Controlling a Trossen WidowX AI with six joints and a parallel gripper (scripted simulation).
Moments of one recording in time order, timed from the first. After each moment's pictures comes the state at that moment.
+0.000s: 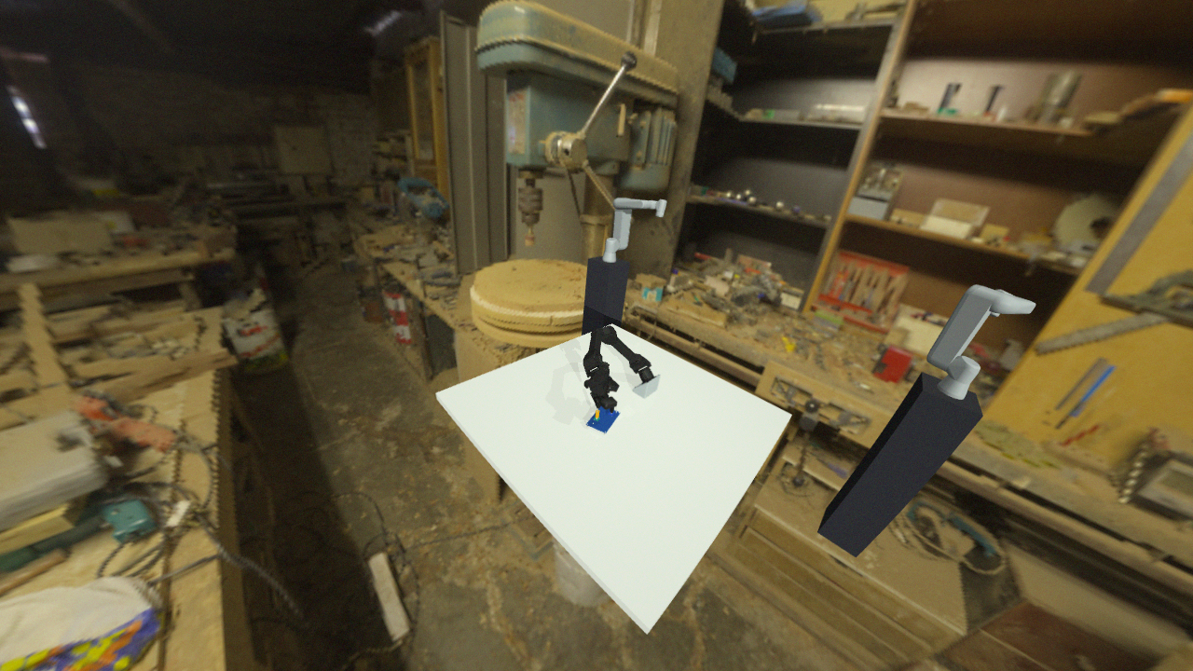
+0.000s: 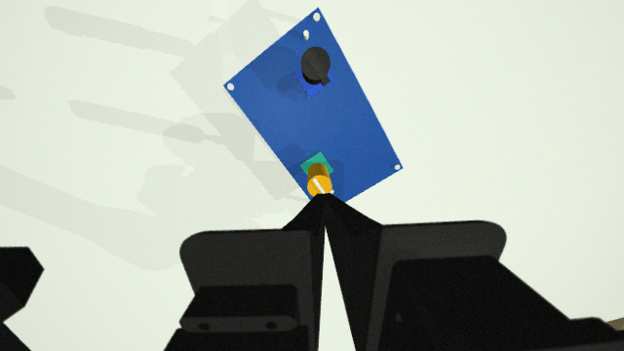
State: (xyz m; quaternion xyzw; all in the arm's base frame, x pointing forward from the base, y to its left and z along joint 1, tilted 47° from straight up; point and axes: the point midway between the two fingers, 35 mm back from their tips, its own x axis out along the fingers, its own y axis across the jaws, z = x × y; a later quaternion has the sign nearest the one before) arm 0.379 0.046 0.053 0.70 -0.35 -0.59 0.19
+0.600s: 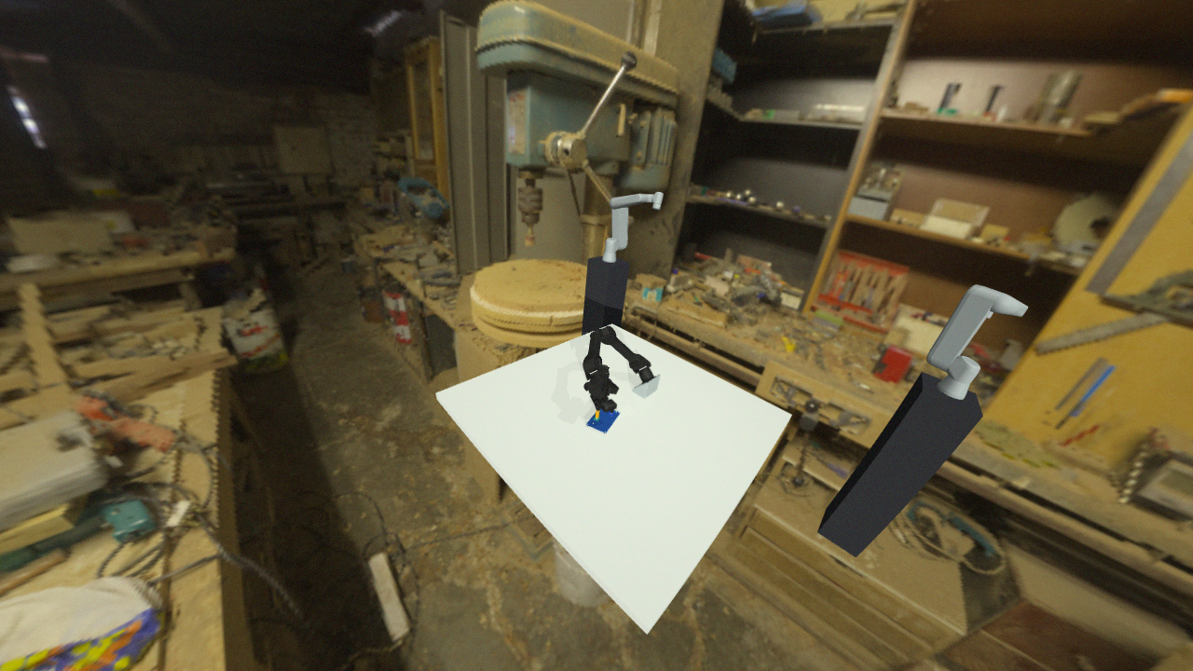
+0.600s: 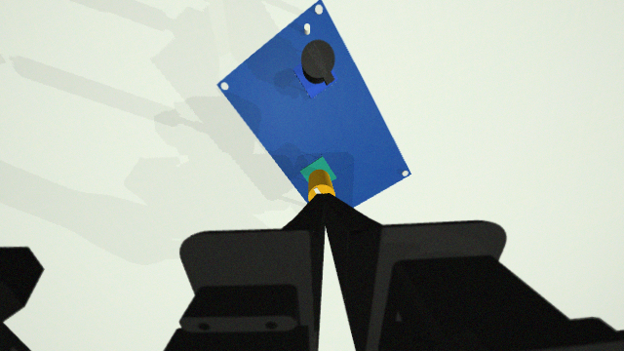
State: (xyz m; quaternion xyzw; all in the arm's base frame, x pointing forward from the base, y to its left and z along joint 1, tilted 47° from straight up) arm 0.379 0.035 0.044 0.70 -0.35 -0.59 0.19
